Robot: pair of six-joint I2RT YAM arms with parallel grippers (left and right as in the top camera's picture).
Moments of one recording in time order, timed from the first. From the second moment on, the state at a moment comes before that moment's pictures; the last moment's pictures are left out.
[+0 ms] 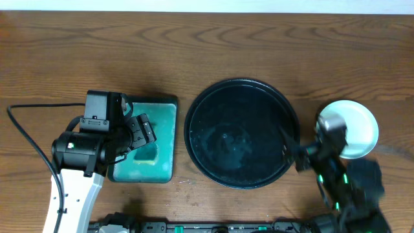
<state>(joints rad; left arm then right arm) -0.12 1.08 1.09 -1.15 0.07 -0.49 0.24 0.38 0.55 -0.43 -0.10 0.09</state>
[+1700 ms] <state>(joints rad) -0.12 1.02 1.08 -1.13 0.06 -0.48 0.11 0.01 0.01 -0.07 -0.06 0.11</state>
